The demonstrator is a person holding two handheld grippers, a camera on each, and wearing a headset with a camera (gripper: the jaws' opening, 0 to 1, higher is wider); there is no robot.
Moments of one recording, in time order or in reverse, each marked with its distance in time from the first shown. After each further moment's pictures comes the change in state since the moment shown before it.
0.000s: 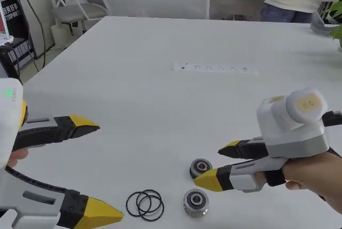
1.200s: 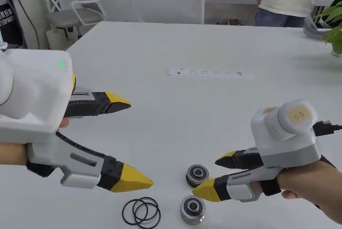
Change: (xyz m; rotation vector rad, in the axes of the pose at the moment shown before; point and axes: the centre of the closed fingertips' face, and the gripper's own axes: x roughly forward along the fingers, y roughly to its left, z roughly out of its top) left arm 0.036 0.023 0.046 0.127 -0.045 -0.048; right arm 0.004 -0.003 -0.011 0.018 0.022 0.006
